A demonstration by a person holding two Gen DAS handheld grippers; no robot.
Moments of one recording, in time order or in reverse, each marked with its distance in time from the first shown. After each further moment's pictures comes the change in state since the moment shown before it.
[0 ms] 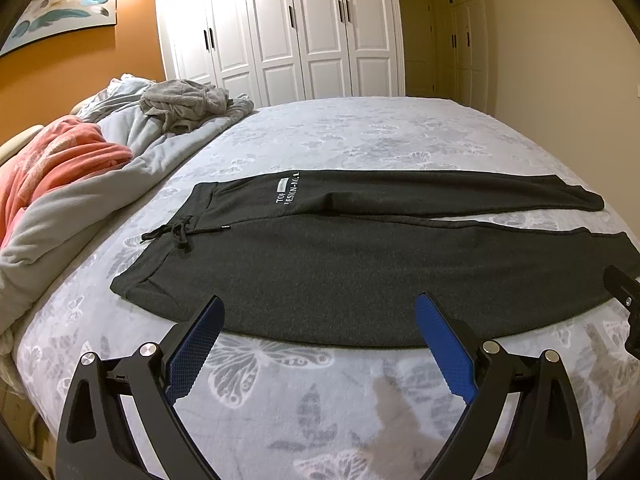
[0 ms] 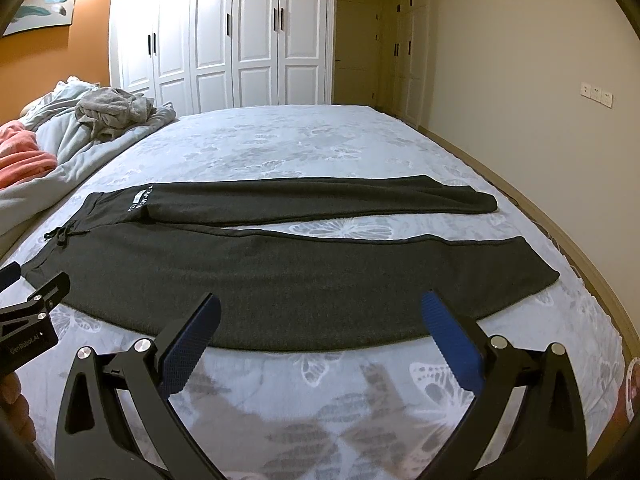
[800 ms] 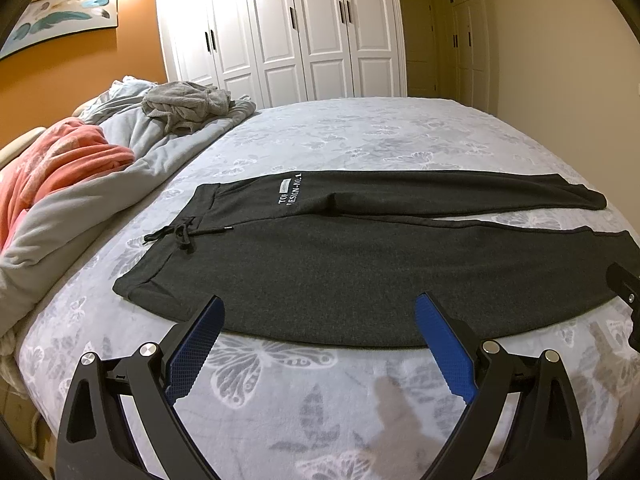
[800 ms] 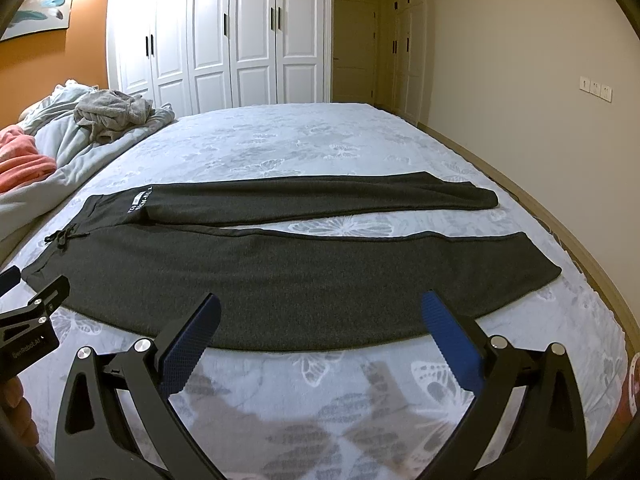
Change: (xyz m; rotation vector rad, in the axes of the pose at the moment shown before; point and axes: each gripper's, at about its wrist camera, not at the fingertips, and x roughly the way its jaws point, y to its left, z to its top) left arm 0.001 -0.002 -0.002 0.003 -0.004 0.011; right arm 0.000 -0.001 -0.001 0.006 0.001 0.002
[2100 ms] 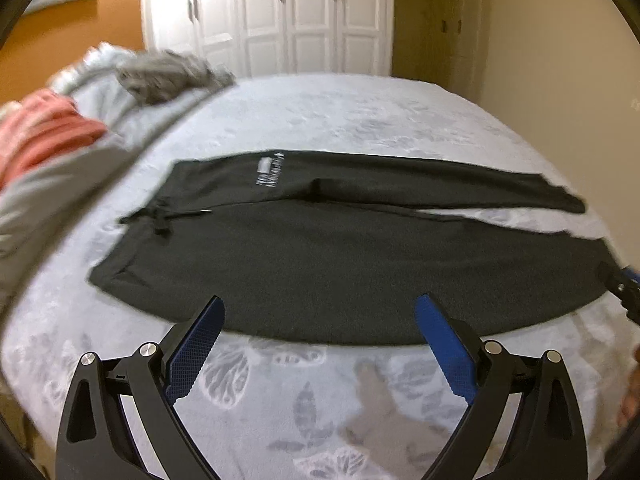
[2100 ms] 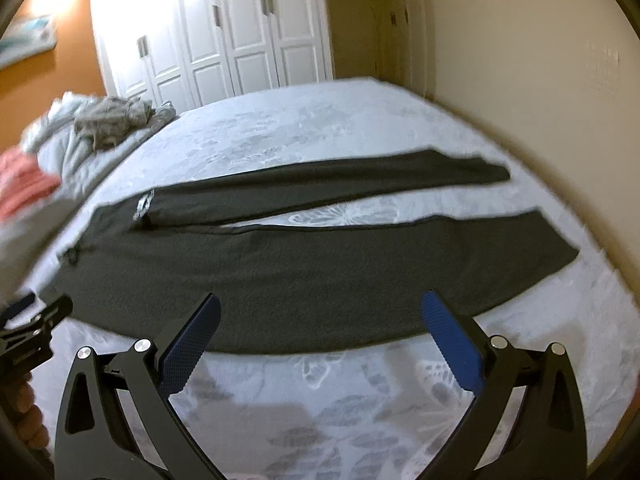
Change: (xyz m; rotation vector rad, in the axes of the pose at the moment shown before) left arm 0.020 0.034 0.031 -0.049 0.131 -0.169; right arm 0.023 -0.037 0.020 0.126 0.118 0.094
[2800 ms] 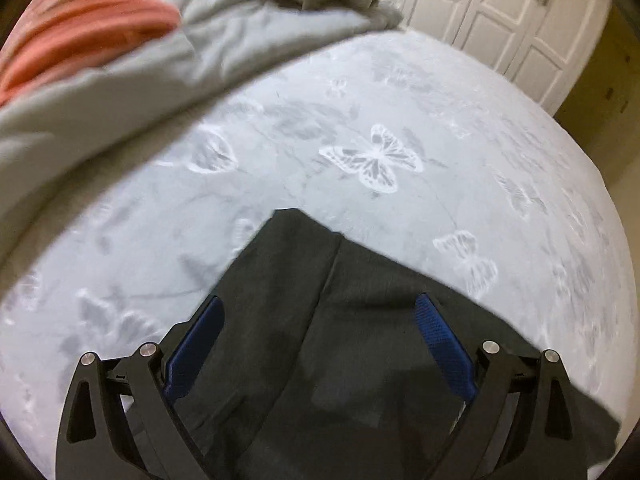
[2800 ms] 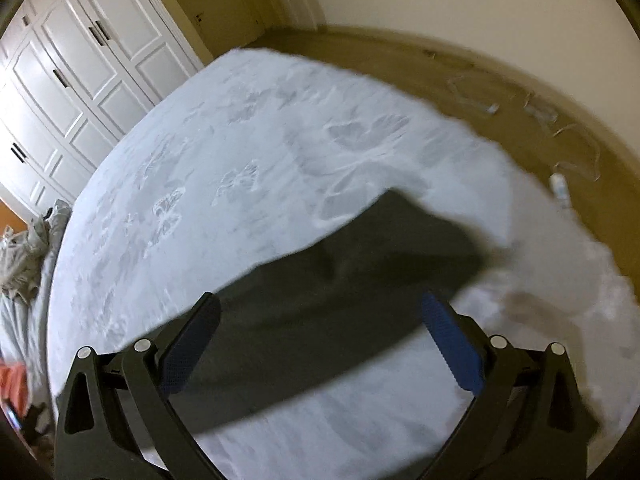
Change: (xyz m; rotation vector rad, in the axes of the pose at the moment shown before) left arm 0.269 0.257 0.191 -0.522 0.238 0.251; right arm 0.230 -0.224 0.191 0.462 0.180 -0.111
